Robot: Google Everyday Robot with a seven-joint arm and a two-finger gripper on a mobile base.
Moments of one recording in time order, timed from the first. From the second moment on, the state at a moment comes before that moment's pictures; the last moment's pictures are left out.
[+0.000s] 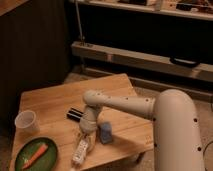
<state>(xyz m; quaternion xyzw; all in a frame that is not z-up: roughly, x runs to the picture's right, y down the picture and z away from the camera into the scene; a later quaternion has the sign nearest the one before) -0.120 0.287 0.758 -0.47 -0.45 -0.35 0.68</state>
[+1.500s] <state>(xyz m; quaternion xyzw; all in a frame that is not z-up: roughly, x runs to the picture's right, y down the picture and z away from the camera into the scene) -0.119 0.287 0.758 -0.47 -0.45 -0.35 0.68</state>
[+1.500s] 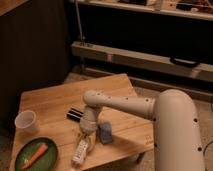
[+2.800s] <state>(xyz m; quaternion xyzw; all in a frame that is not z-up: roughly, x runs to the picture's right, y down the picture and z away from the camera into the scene) -0.128 0.286 0.740 -0.40 -0.28 -0.42 0.76</state>
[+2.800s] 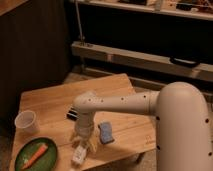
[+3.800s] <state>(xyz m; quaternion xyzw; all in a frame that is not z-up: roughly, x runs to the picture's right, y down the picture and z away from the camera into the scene) -0.126 0.287 0.756 -0.38 -0.34 -0.43 0.75</state>
